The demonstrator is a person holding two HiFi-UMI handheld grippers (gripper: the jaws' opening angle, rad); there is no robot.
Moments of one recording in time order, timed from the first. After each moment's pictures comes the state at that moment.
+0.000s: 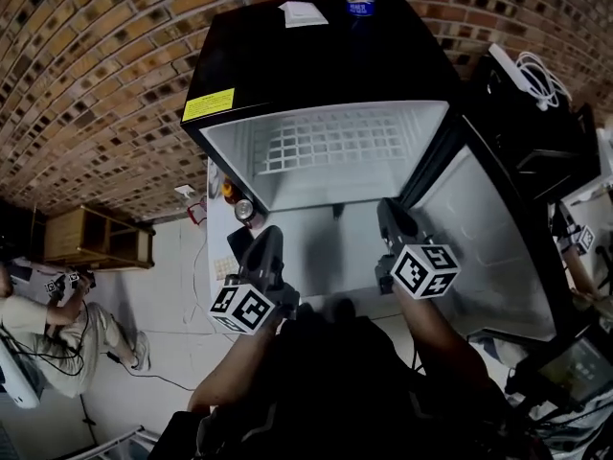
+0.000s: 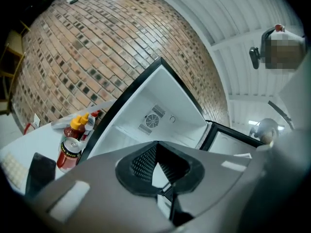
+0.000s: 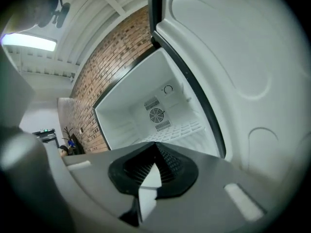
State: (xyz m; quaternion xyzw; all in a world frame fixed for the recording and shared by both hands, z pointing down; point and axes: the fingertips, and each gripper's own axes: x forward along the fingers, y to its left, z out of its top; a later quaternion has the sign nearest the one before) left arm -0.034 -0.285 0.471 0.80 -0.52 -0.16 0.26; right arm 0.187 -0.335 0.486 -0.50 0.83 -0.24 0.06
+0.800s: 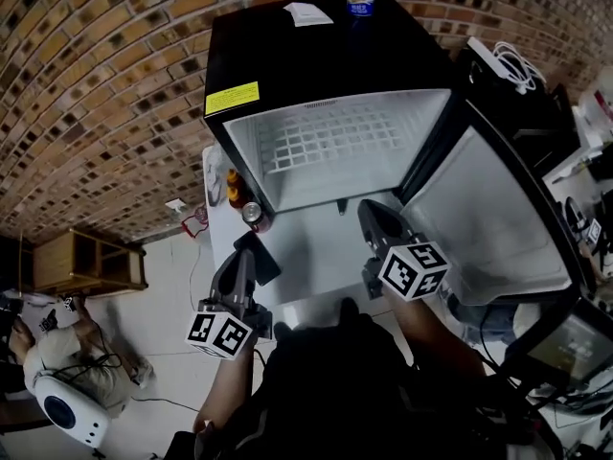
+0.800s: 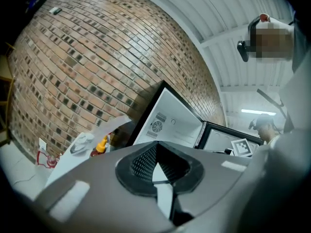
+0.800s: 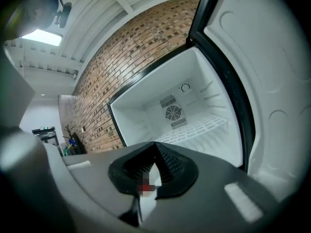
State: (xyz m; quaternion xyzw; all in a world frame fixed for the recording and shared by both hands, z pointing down) left arm -0.128 -0.240 0.453 0.83 -0.50 -0.11 0.21; right arm 0.110 -0.299 0.462 -0.51 0.83 -0.23 0.07
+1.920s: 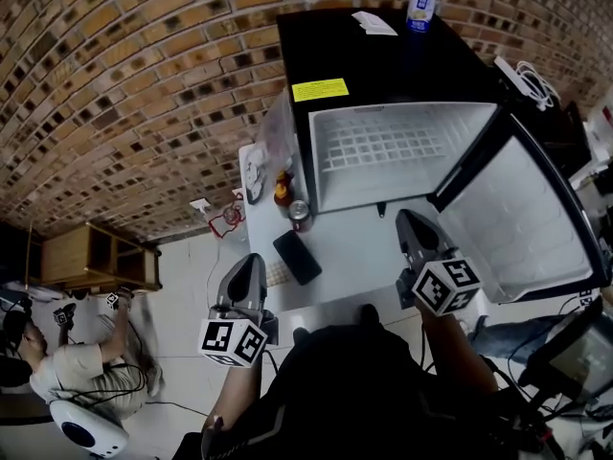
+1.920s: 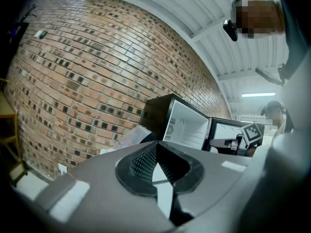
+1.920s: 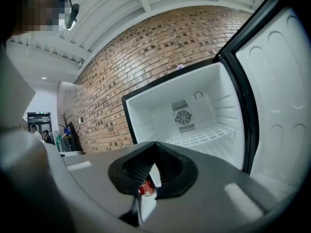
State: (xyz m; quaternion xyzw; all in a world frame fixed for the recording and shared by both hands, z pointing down) left arm -0.228 -0.220 0.440 0.83 -0.53 -0.06 0.15; right arm 0.052 -0.269 0.430 -0.54 0.83 -0.17 0.03
